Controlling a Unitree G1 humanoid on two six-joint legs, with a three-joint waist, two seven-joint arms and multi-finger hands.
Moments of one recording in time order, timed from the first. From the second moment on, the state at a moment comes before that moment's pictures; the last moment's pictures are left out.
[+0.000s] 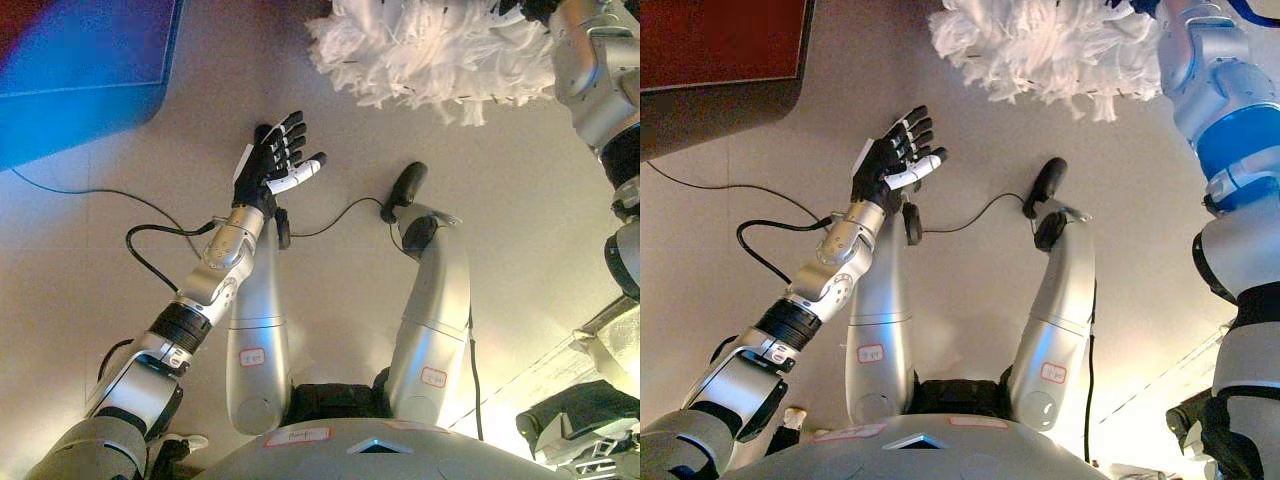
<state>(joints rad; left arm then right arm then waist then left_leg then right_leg) -0.42 0.46 -0.50 0.34 -0.64 -0.19 0.16 -1.33 -0.79 0.90 0.96 -0.31 -0.07 -0.25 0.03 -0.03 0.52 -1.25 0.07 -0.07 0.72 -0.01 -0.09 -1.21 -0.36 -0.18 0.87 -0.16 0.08</state>
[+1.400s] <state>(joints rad) -0.18 0.41 -0.25 0.49 -0.39 -0.12 0.10 -0.49 -0.92 0.22 0.08 -0.44 -0.11 -0.25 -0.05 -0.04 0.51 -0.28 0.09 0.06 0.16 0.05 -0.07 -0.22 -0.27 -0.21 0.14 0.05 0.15</state>
